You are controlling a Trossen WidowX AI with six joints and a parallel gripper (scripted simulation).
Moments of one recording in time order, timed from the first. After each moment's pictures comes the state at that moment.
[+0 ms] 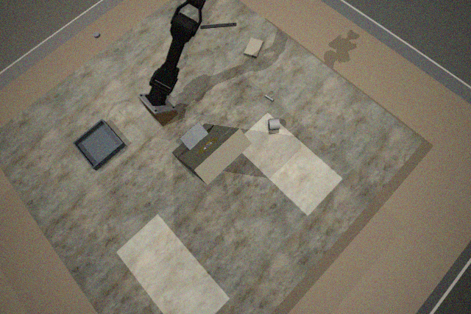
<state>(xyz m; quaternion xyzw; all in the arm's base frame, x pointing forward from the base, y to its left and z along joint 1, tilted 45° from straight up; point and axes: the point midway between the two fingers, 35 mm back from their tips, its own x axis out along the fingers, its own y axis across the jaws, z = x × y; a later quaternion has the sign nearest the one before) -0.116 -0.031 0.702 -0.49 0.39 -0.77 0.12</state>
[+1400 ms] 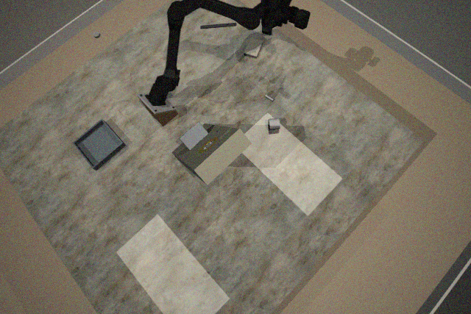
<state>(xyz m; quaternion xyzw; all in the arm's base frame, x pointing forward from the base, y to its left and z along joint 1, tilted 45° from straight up) 0.118 0.310 0.536 -0.03 0.20 -0.76 -0.61</state>
